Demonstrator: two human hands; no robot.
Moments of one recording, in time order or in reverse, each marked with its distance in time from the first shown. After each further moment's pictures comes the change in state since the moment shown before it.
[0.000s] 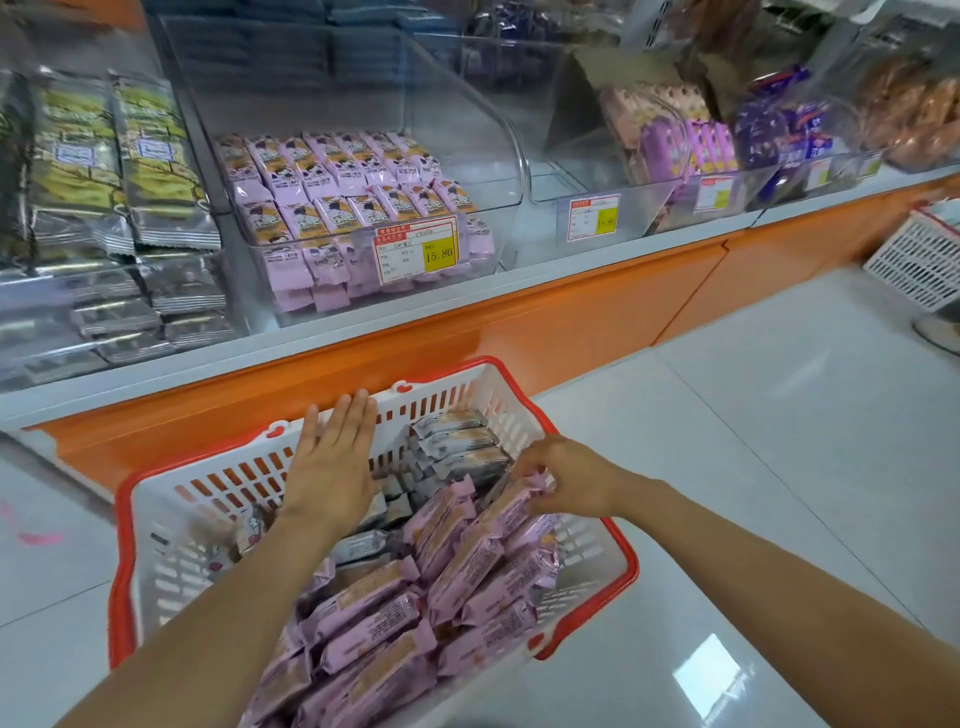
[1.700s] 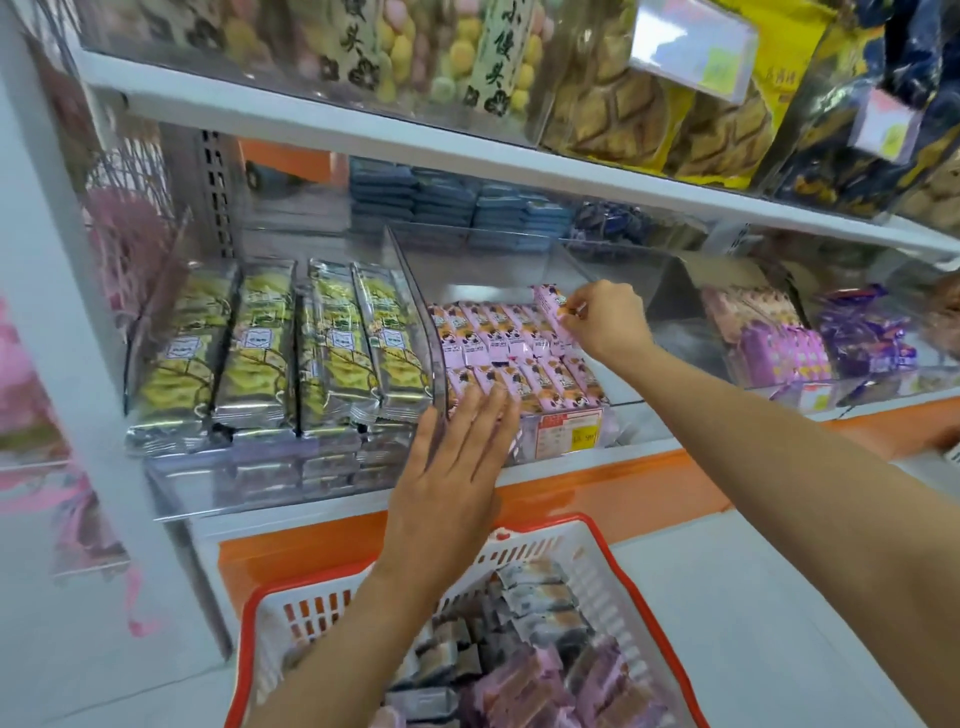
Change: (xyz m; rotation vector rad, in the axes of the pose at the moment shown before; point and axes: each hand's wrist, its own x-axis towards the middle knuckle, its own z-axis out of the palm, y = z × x) left_hand 0.007 -0.052 -0.131 -0.126 0.849 -0.001; right_hand 0.171 -0.131 -0.266 -0.231 0.843 0.216
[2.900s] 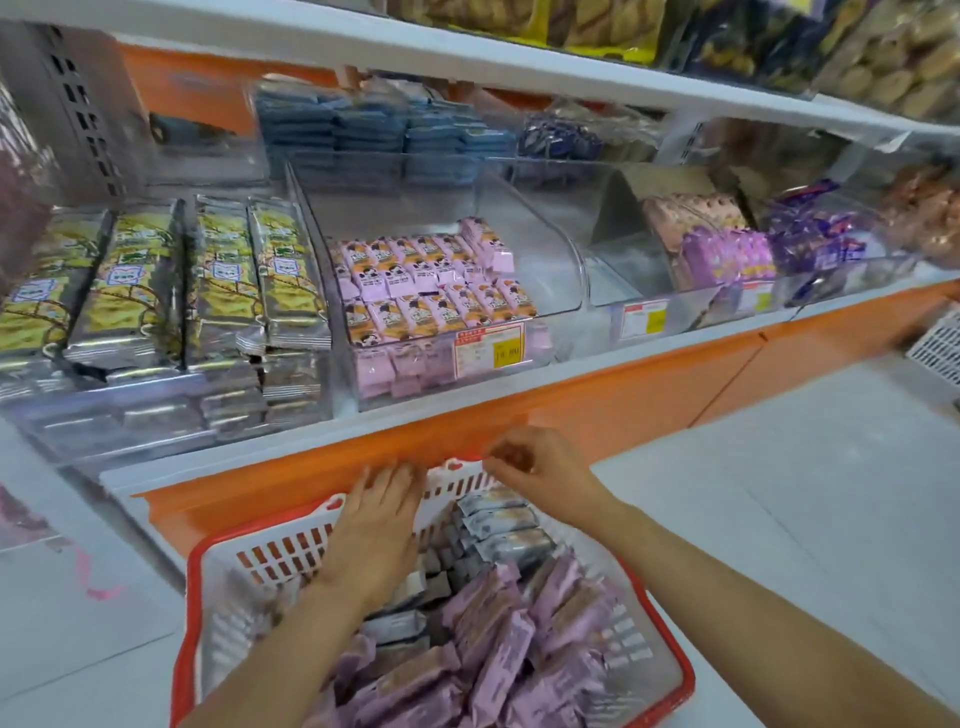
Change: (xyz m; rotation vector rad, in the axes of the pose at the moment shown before) left_hand -0.091 0.017 0.065 -0.053 -0.547 0.069; right_hand -0.220 0.048 0.067 0.656 -0.388 -0.096
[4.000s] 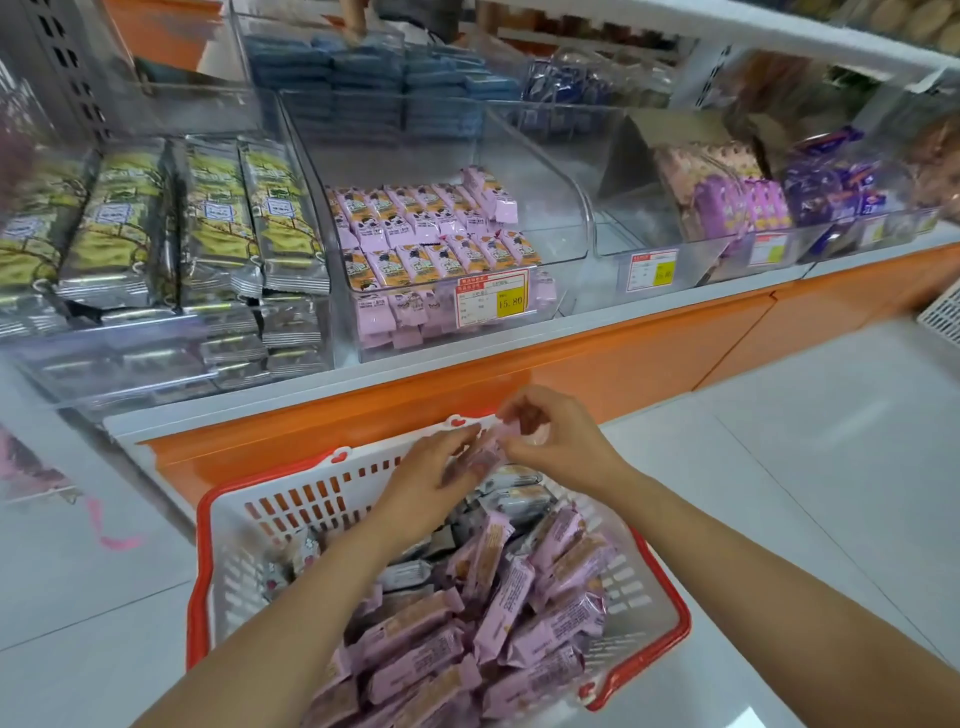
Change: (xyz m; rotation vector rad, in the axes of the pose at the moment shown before) left_hand 0.010 0.034 -0.023 -0.995 -0.086 -0.082; right_hand -0.024 -0.005 -0.001 0.087 0.027 0.015
